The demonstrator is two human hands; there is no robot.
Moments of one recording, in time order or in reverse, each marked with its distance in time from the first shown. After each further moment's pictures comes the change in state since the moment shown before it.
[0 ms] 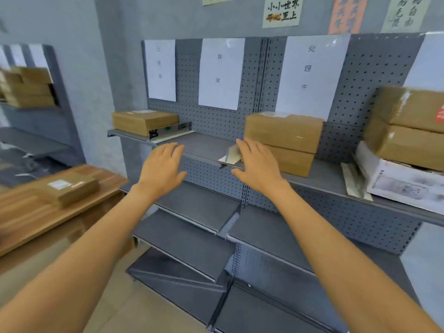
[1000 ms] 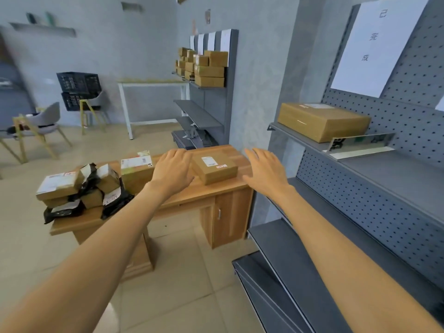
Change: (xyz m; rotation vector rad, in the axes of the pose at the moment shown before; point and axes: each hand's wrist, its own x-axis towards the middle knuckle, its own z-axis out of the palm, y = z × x) left_hand -0.118 -0.377 0.057 0.285 -0.237 -0.633; right_hand 0.252 -0.370 0.220 0.312 -0.102 -0.552
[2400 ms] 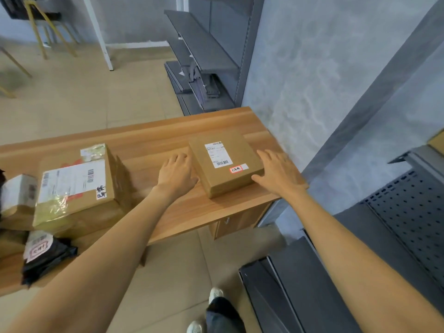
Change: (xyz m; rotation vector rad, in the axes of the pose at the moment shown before) left_hand 0.352 -0.146 0.368 -0.153 -0.429 -0.189; right_hand 0.389 0.112 0.352 0.064 -0.410 0.110
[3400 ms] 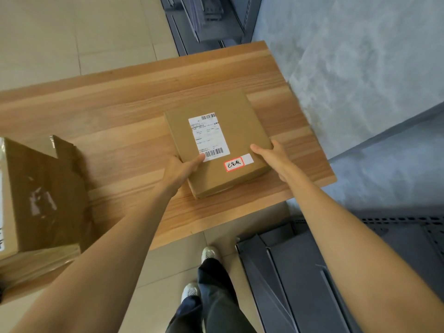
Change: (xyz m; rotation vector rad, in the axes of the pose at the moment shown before) left_hand 0.147 0.012 0.156 -1.244 -0.259 -0.659; right_hand 0.175 0.071 0.164 1.075 -0.339 0.648
